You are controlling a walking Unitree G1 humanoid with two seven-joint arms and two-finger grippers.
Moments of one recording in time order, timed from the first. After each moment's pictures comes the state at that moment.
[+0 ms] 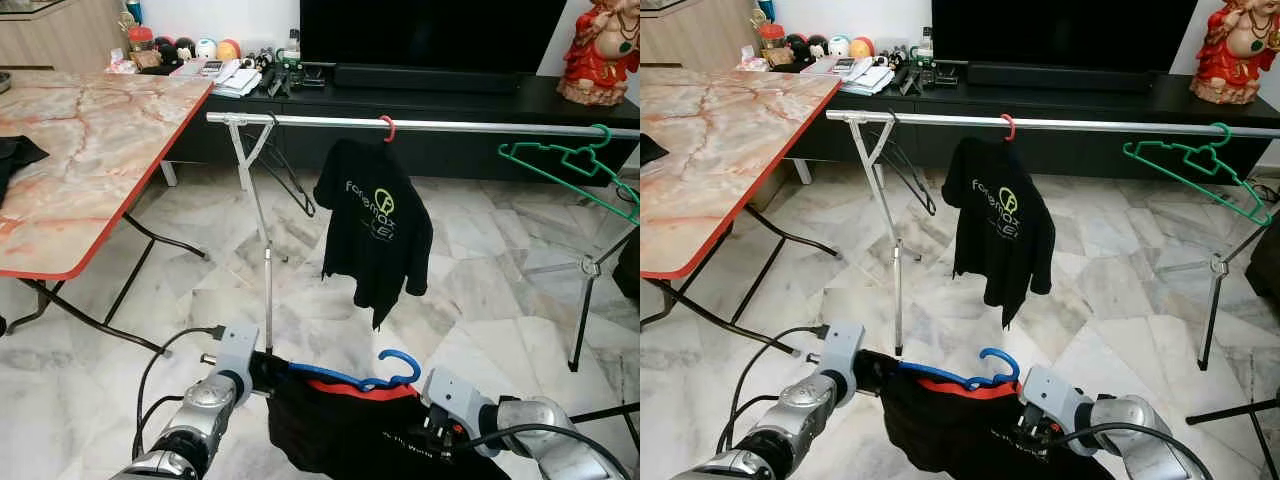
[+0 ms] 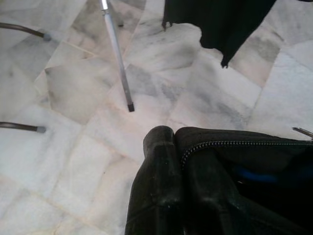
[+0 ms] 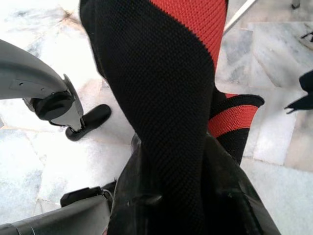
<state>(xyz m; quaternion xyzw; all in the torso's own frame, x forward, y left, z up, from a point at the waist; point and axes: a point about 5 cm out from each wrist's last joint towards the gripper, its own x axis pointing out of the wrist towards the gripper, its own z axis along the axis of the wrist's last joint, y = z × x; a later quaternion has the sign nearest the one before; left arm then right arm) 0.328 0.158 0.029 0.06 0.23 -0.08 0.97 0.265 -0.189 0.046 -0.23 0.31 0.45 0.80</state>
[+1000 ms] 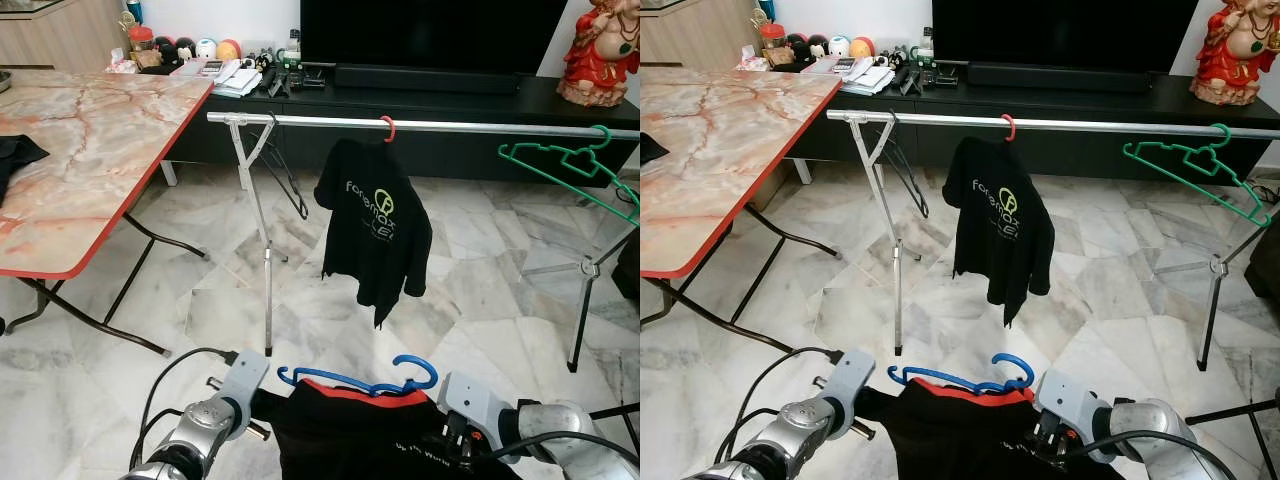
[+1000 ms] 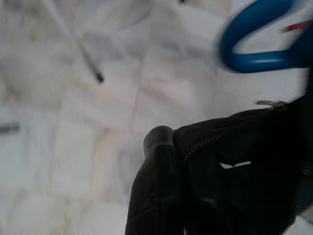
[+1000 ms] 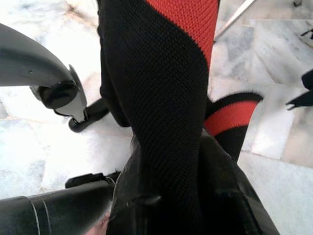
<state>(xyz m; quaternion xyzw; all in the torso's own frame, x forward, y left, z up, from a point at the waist) 0.305 0.150 0.005 0.16 0.29 -0.21 0.92 0.256 -0.206 0.057 -0.24 0.32 0.45 0.80</state>
